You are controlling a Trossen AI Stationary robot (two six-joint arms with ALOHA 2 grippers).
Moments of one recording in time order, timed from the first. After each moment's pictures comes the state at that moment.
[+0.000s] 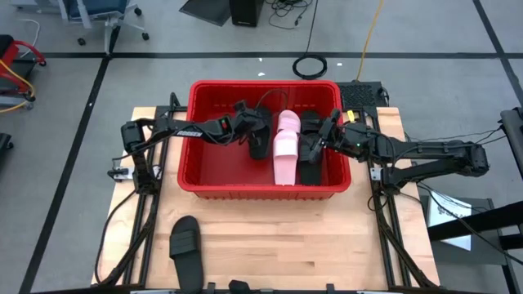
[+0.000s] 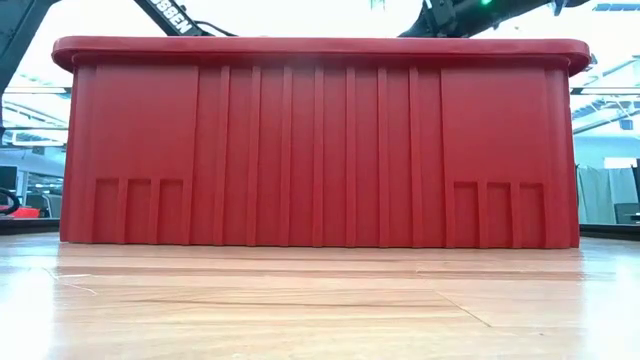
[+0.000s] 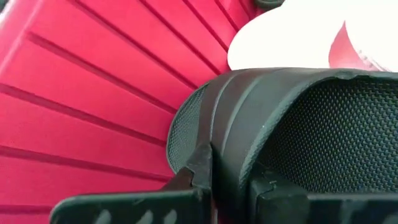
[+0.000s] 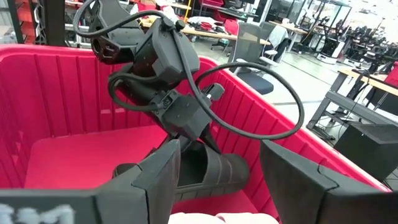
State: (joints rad) left arm 0.39 1.84 1.12 0.09 -0.43 0.46; right arm -0.14 1.01 0.75 0.08 0.39 -0.14
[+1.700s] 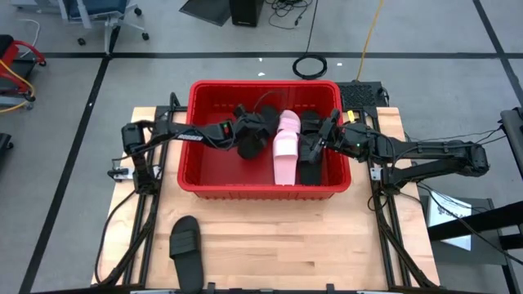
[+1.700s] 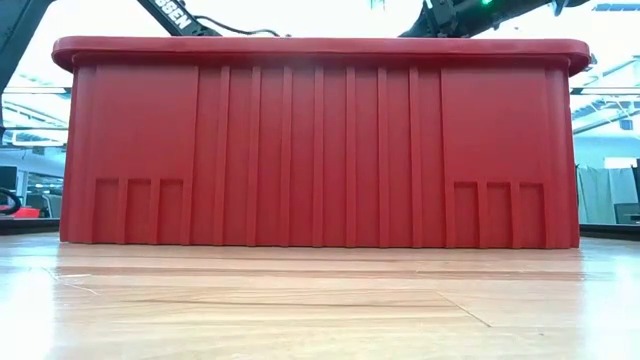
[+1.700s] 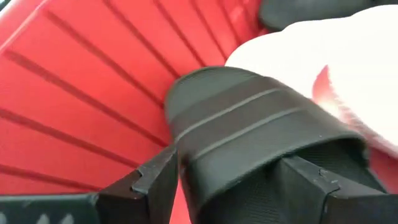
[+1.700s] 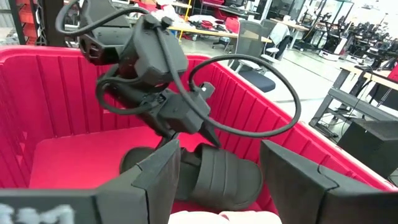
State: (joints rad) left arm 0.34 1.84 1.12 0.09 -0.50 0.23; right arm -0.14 1.01 0.75 0.07 0.39 -0.12
